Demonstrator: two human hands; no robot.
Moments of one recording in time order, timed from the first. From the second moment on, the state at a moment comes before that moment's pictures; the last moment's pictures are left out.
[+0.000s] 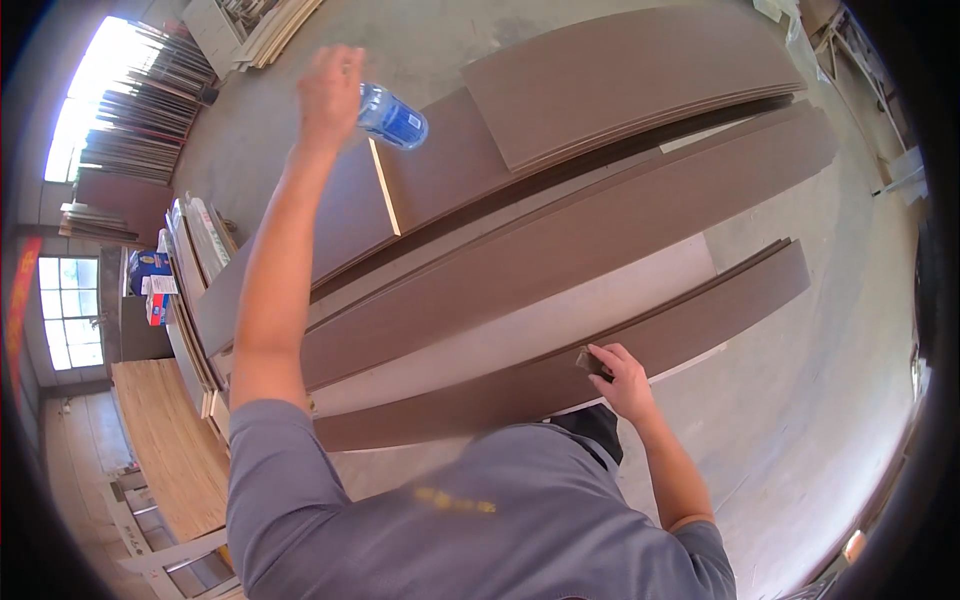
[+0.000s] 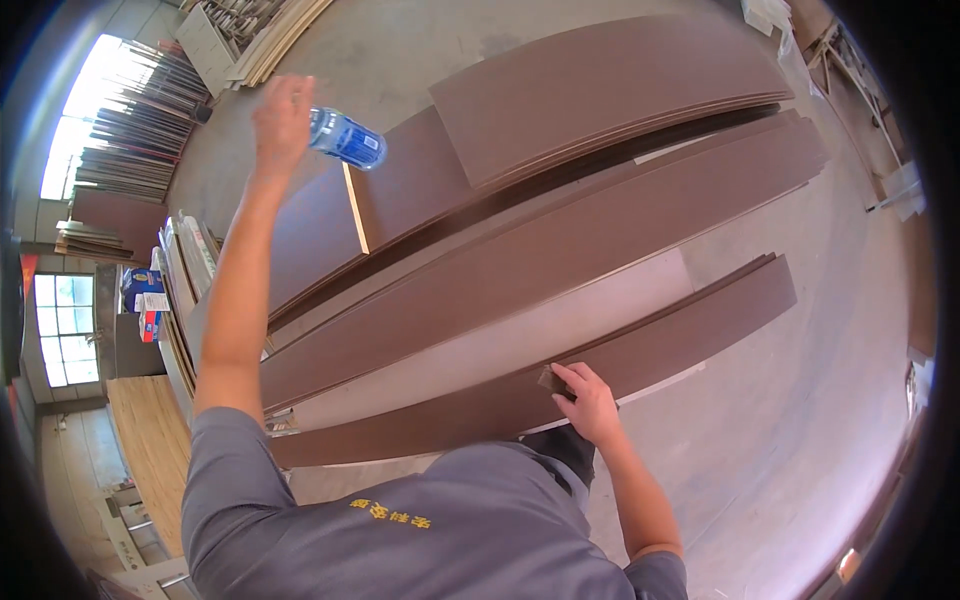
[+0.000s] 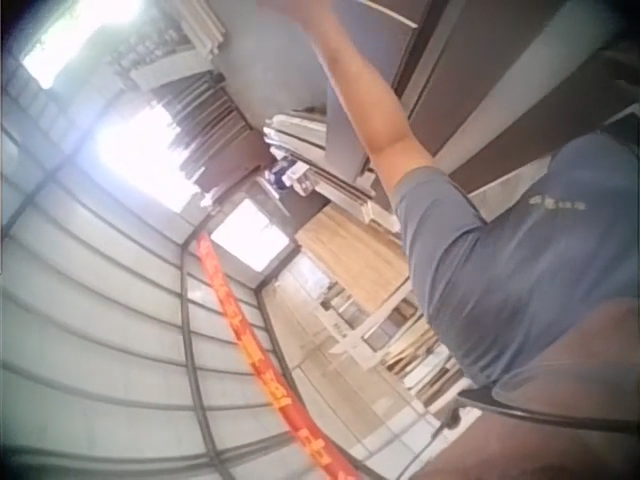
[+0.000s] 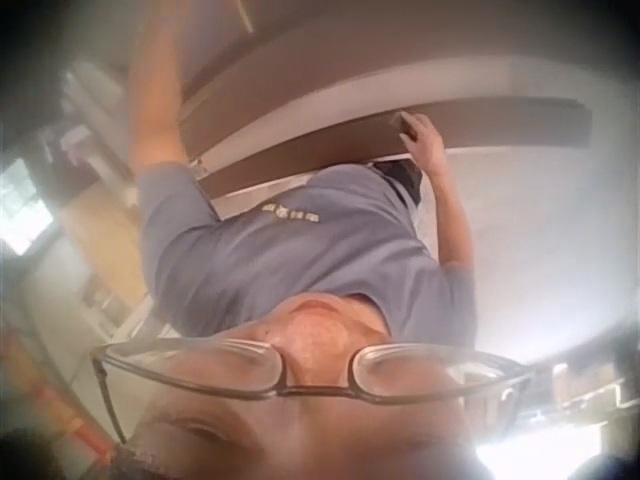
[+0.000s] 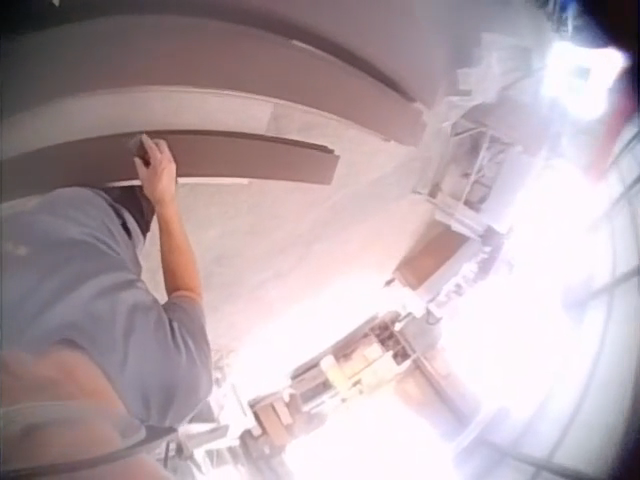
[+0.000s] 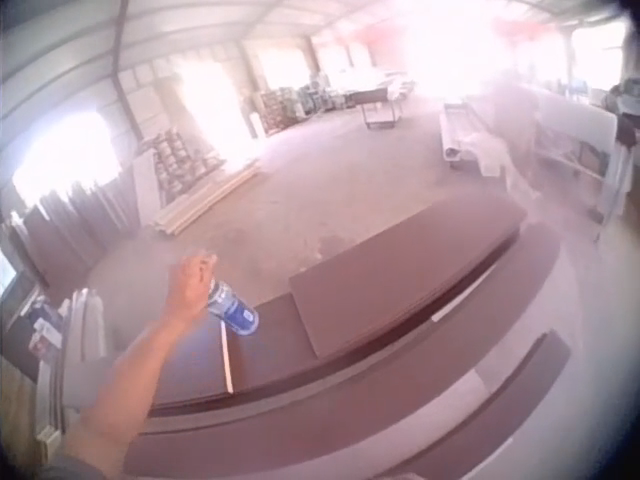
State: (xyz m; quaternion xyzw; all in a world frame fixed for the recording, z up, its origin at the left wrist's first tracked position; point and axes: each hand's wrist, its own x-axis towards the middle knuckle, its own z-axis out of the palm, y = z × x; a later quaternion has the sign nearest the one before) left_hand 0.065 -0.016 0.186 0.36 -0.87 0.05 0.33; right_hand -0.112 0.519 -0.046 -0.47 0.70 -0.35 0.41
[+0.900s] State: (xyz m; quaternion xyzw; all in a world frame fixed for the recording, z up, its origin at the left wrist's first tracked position) left_hand 0.064 -0.013 0.102 0.35 -0.87 -0.02 0.34; right_hand -0.092 0.518 -0.057 -0.52 0.69 -0.32 0.38
